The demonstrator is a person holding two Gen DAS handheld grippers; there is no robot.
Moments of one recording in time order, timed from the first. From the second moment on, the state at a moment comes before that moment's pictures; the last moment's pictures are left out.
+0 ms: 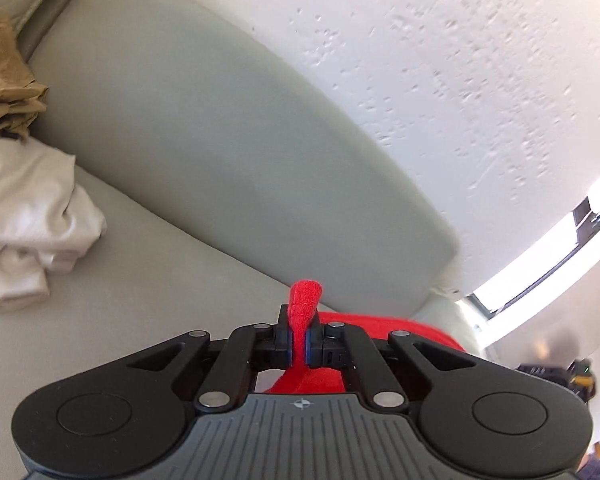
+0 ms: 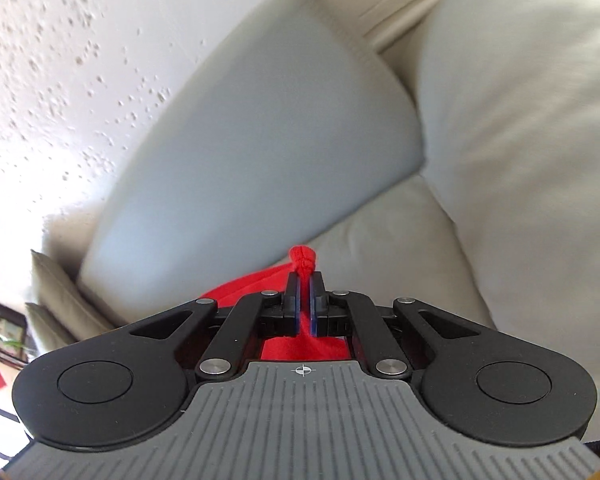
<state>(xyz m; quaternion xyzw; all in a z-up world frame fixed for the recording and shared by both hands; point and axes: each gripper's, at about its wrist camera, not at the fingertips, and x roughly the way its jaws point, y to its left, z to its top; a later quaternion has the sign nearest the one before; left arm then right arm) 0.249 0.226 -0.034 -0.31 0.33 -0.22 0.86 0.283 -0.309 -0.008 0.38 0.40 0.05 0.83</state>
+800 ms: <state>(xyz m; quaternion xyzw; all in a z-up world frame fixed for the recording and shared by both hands) 0.112 0.217 -0.110 -0.29 0.41 -0.11 0.86 0.160 -0.295 -0.066 0.32 0.45 0.07 0.83</state>
